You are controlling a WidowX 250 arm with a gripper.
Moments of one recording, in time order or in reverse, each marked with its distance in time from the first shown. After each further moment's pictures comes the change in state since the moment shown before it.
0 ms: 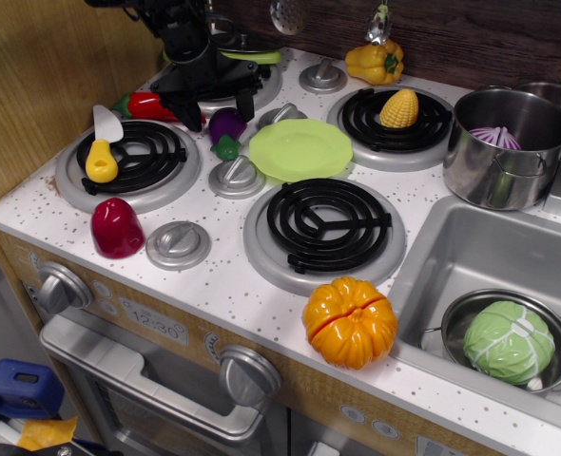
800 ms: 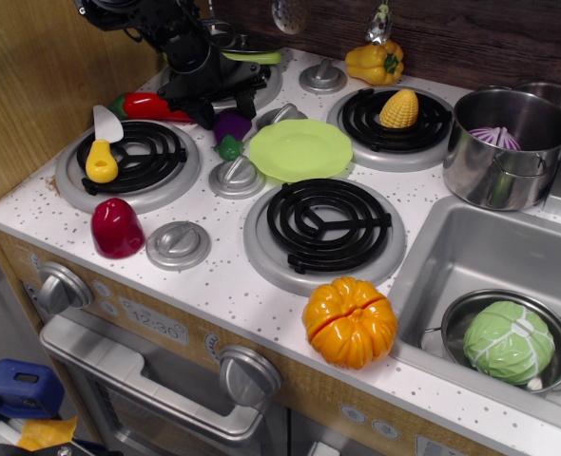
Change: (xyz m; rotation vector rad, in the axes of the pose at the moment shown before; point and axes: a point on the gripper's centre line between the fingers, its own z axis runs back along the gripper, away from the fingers) arm 0.003 -0.002 -0.010 -0.045 -0.039 0.019
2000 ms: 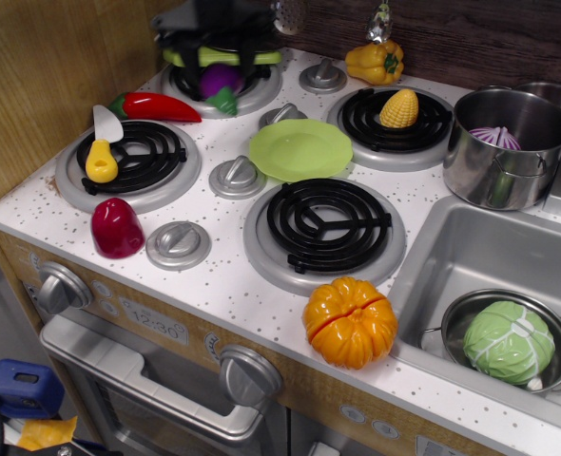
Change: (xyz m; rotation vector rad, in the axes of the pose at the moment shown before) arm 0.010 -0.041 0.085 0.257 -0.012 0.030
